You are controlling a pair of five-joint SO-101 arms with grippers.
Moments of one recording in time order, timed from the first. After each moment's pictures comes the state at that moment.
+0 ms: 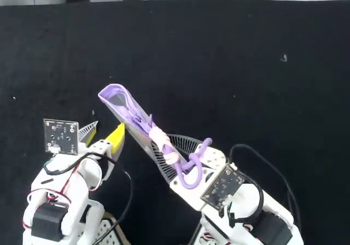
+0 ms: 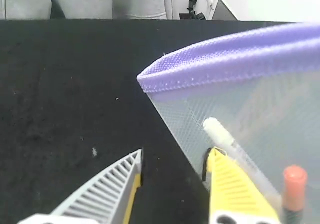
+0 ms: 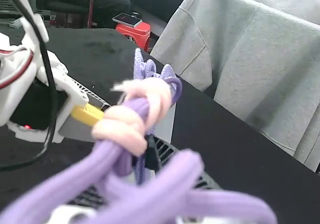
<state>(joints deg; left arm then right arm) 6.3 -104.4 68.4 69.2 6.3 -44.0 -102.0 63.1 60.0 14.4</state>
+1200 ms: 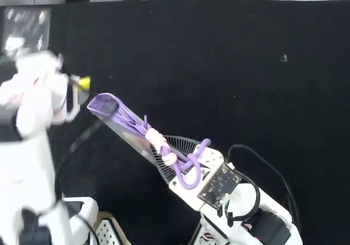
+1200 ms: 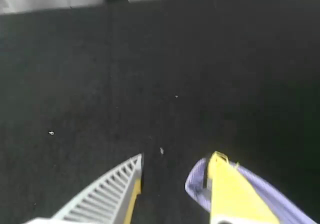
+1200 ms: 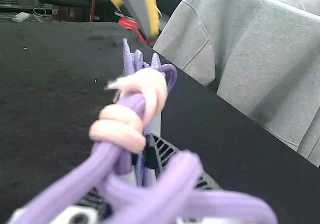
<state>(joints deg) -8.3 -30.5 -12.3 99.0 -7.7 -44.0 -102.1 64.0 61.0 14.3</state>
